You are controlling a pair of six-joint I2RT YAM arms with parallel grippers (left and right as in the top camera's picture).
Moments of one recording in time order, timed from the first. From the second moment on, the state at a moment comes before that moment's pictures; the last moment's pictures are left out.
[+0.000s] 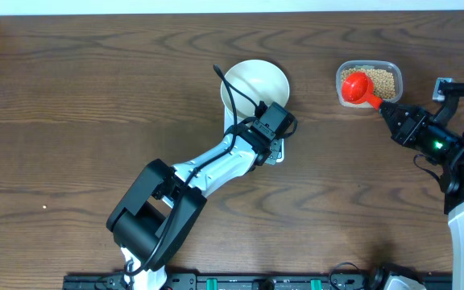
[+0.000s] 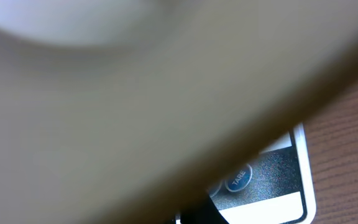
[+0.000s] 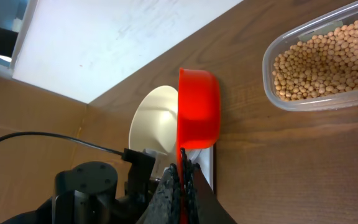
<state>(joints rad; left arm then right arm) -0.72 1.92 1.19 -0.45 -0.17 -0.38 -0.31 1.09 0.87 -0.38 -0.81 0.42</state>
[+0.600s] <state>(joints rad) -0.73 1.92 1.17 -0.44 -0.20 -0.41 -0.31 1.09 0.87 -0.38 -0.81 0.42</state>
